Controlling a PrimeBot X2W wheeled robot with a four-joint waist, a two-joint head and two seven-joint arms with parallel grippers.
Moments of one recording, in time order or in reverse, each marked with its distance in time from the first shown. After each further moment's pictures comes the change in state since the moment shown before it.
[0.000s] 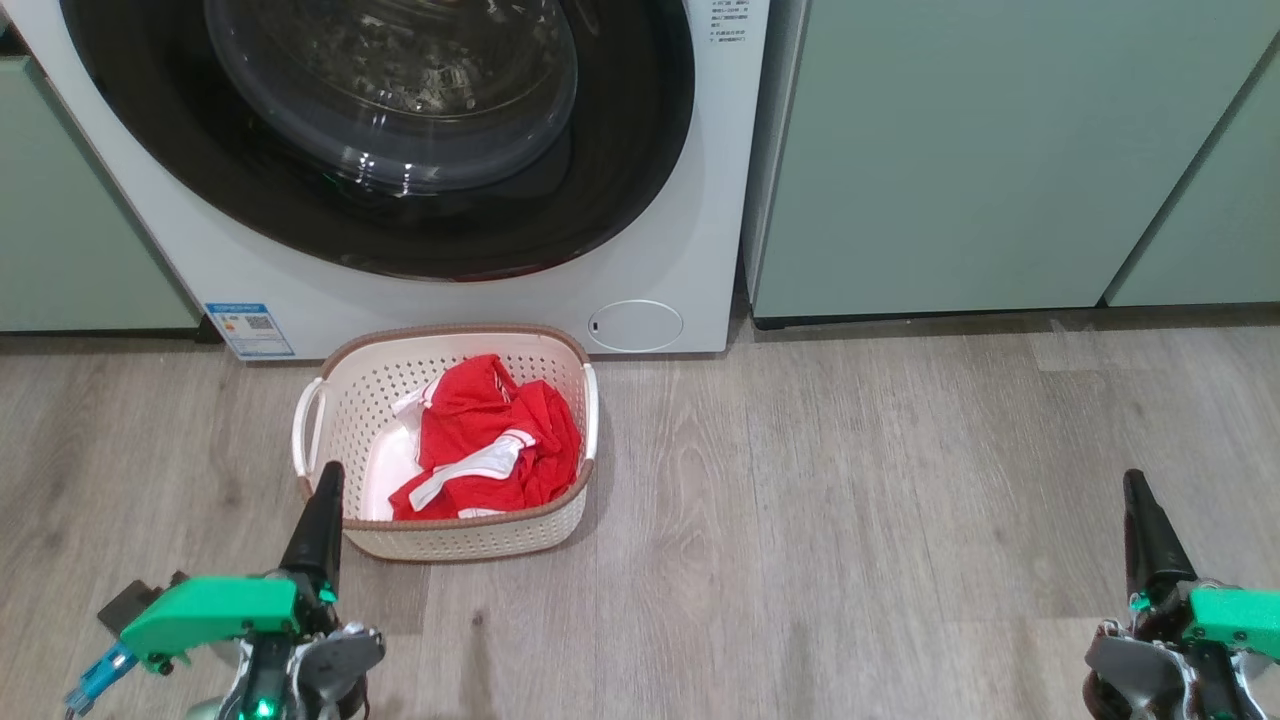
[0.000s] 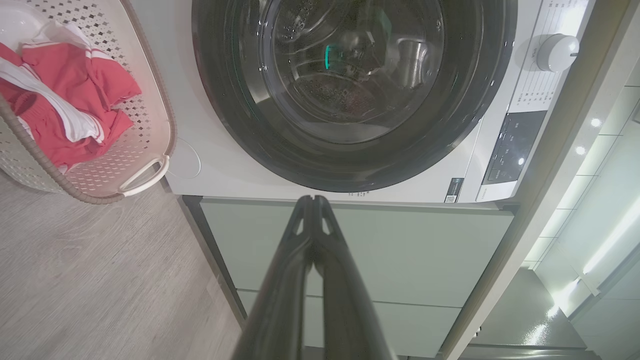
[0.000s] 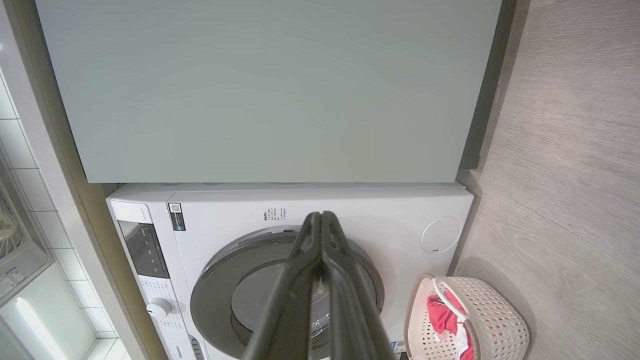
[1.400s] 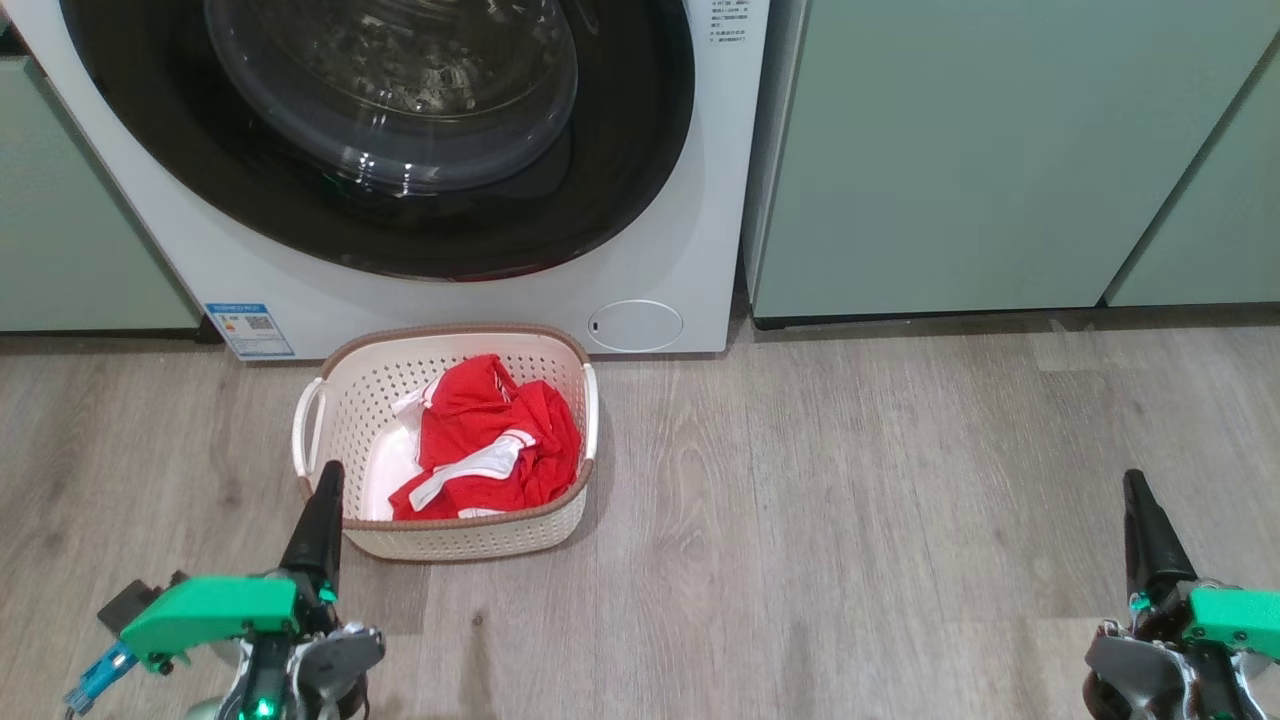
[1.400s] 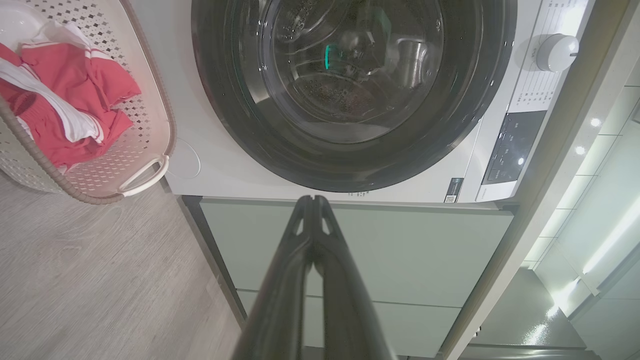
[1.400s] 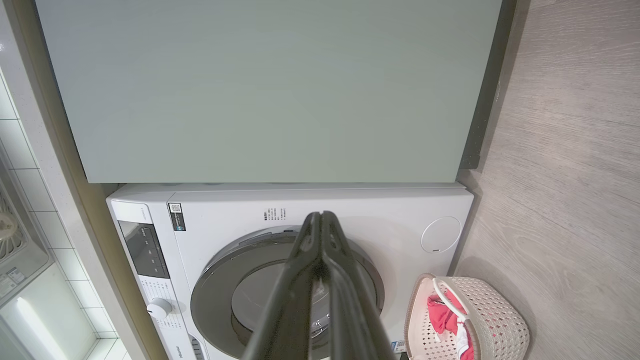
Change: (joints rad) left arm -0.001 0.000 0.000 0.000 0.000 0.000 0.000; right arm 0.000 0.000 0.000 0.000 0.000 0.000 0.000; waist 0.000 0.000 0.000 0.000
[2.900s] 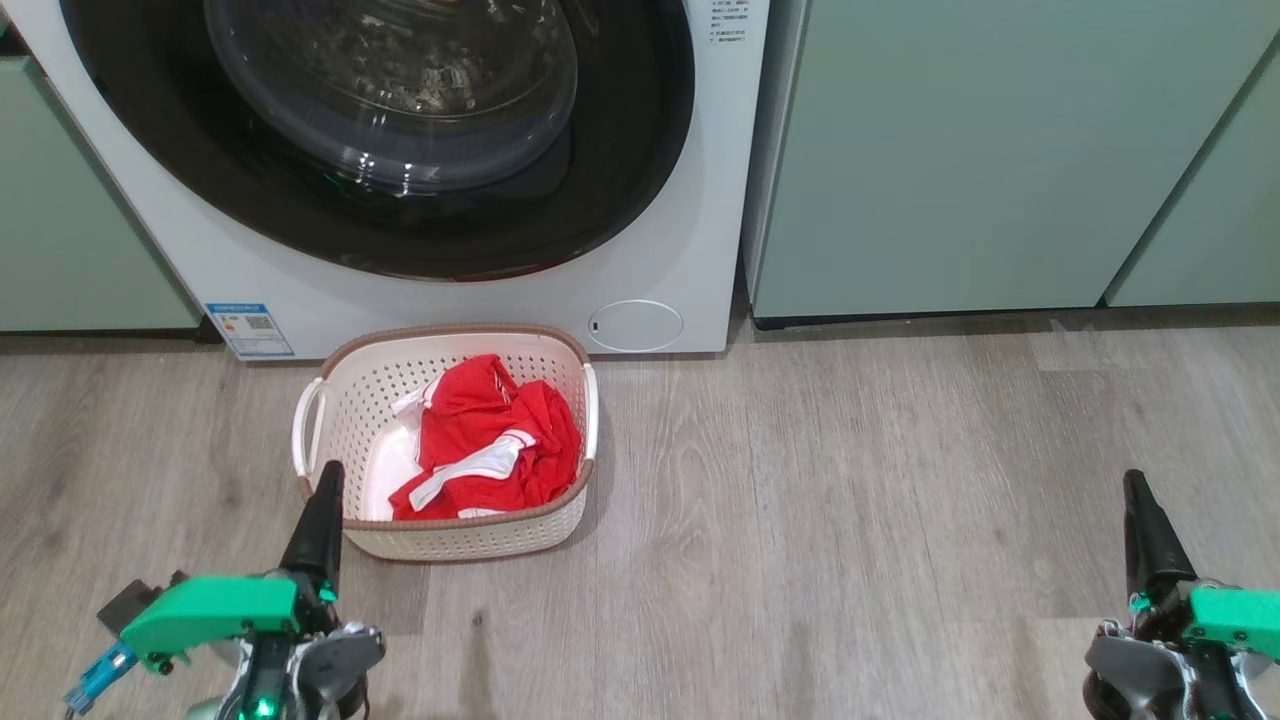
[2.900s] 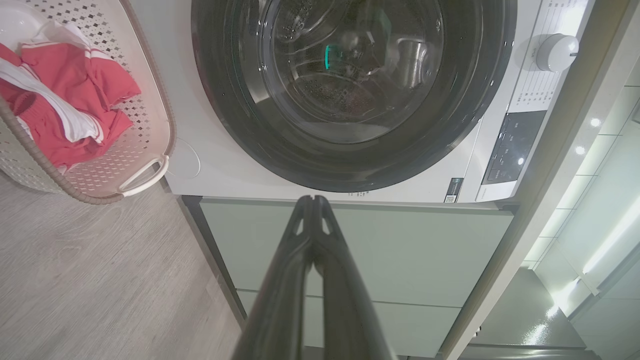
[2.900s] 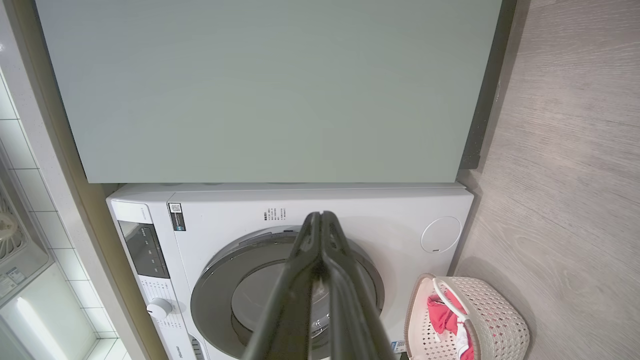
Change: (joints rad) left arm 0.000 0.000 0.000 0.000 0.000 0.000 0.000; right arm 0.000 0.000 0.000 0.000 0.000 0.000 0.000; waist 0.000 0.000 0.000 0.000
